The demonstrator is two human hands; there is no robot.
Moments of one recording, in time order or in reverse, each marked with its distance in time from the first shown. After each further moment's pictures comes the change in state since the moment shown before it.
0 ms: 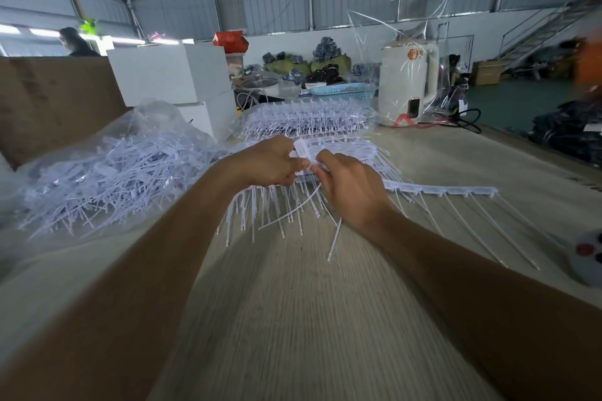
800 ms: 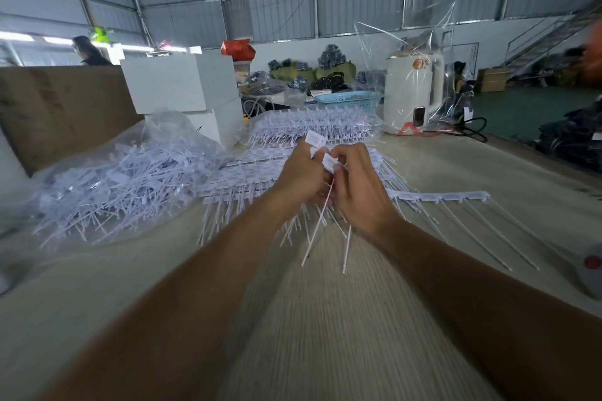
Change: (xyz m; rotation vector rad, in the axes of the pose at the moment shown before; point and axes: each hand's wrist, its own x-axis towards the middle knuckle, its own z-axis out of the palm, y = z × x) left_hand 0.019 0.014 0.053 -0.556 0.362 -0.099; right_hand -0.003 -0.003 -0.009 0.460 0.079 0.059
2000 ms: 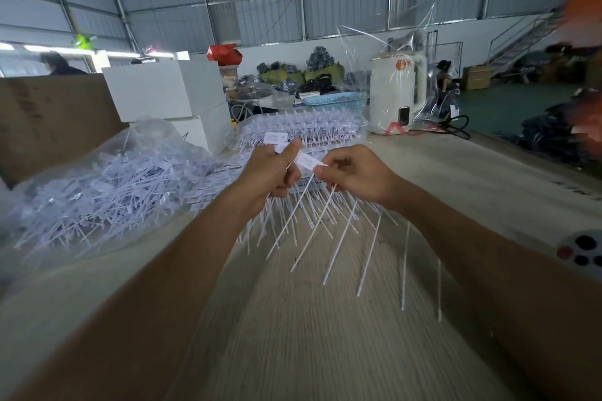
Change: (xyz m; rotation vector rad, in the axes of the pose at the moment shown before) left_hand 0.013 -0.002 -0.031 -0.082 -0.002 -0.034; right_hand 0.036 0.013 -0.040 0.236 -0.345 0.220
